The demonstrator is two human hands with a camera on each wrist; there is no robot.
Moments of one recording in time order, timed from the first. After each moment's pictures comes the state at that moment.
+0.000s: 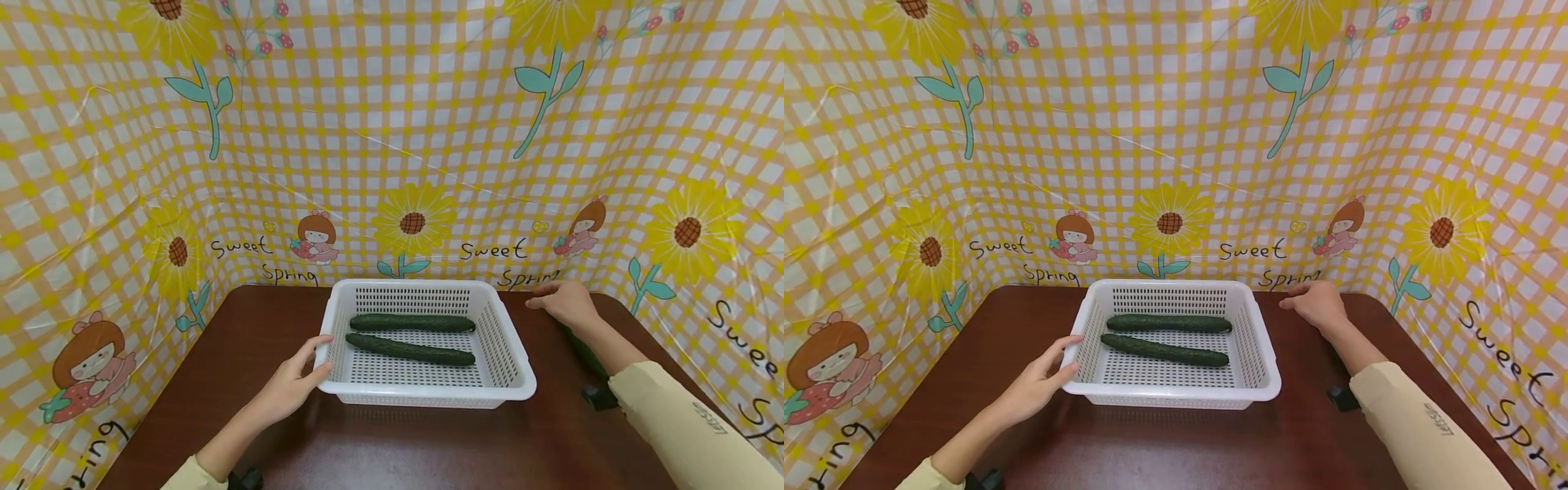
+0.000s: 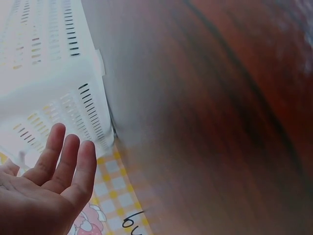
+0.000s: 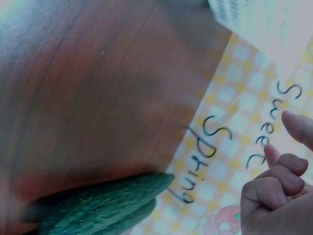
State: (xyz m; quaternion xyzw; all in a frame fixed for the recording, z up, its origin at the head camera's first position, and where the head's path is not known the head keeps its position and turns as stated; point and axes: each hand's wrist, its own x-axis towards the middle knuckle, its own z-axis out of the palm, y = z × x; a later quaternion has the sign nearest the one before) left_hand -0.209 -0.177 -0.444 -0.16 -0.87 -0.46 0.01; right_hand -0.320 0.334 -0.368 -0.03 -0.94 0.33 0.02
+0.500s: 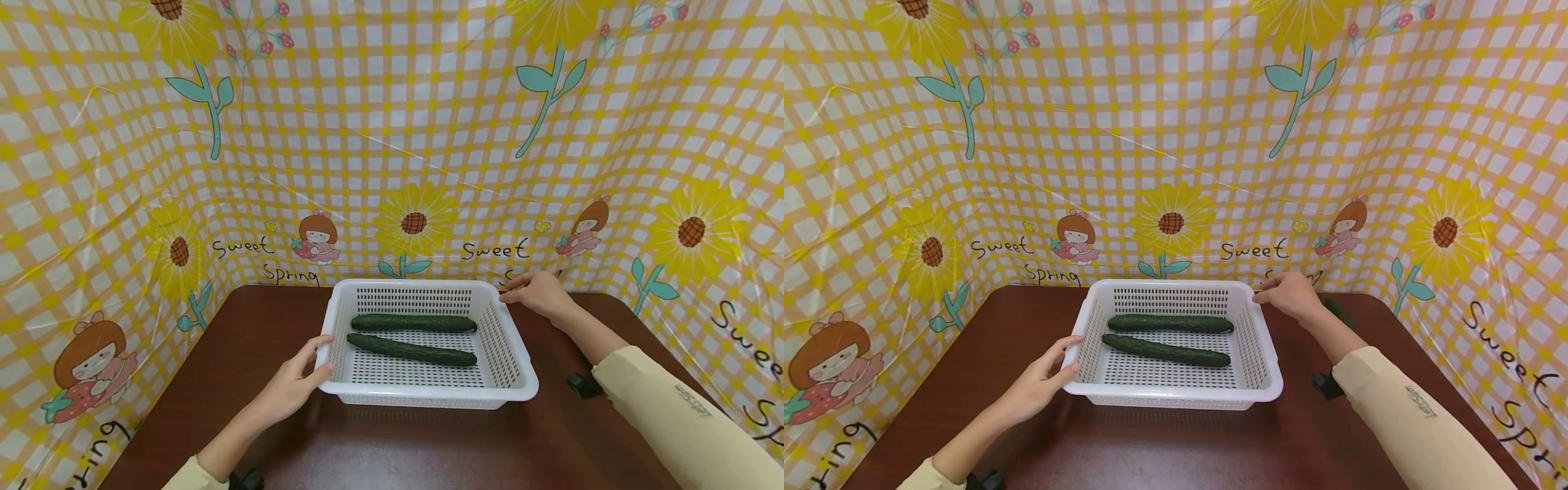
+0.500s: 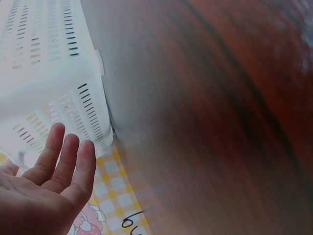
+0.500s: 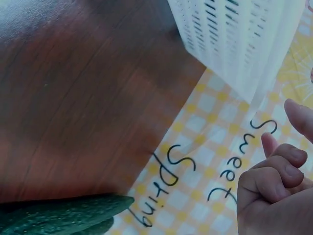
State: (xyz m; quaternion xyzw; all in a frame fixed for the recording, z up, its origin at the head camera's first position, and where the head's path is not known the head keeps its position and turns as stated) left_hand -0.209 -0.177 -0.442 -0.17 -0.86 -0.47 0.00; right_hand -0.326 0.289 -0.345 0.02 -0.94 0.34 -0.02
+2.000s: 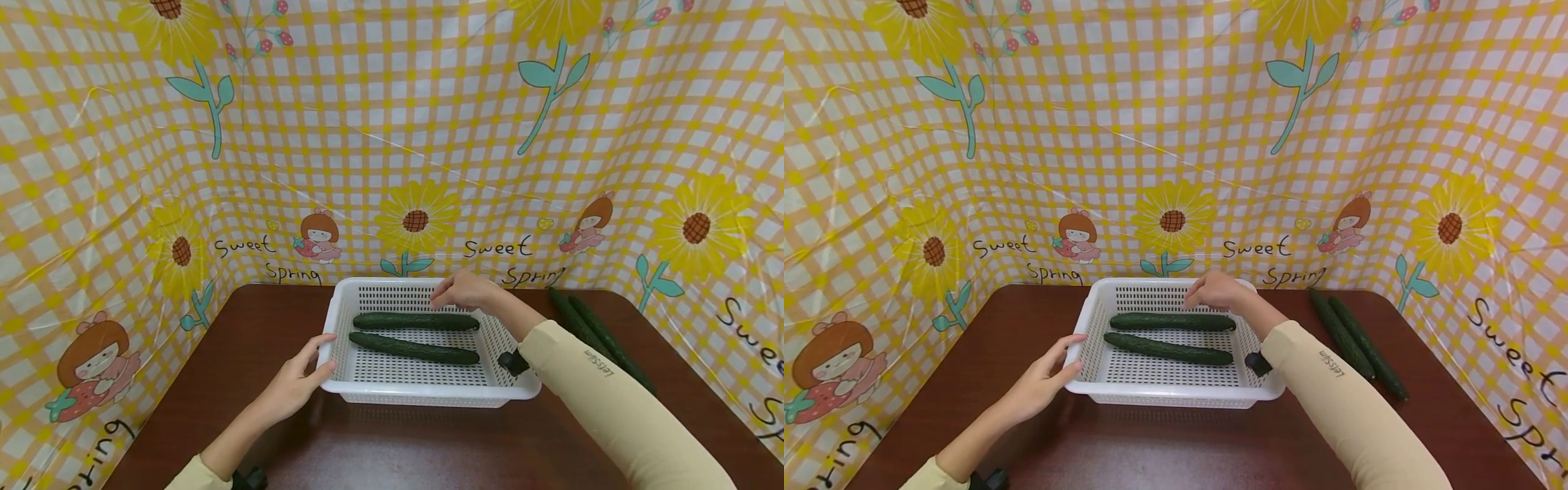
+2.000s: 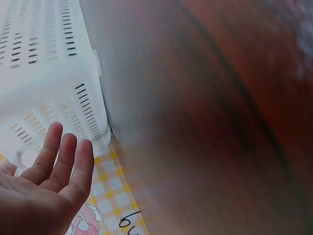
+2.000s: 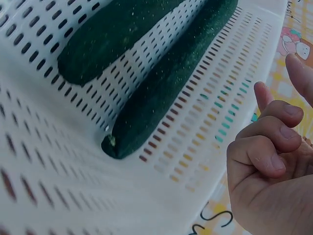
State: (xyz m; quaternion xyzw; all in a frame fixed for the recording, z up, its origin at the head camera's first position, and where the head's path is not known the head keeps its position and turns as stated) left_hand -0.210 -0.177 -0.443 -0.16 -0.87 -0.47 0.01; right_hand -0.355 0.180 -0.351 0.11 -0.89 0.40 -0.19
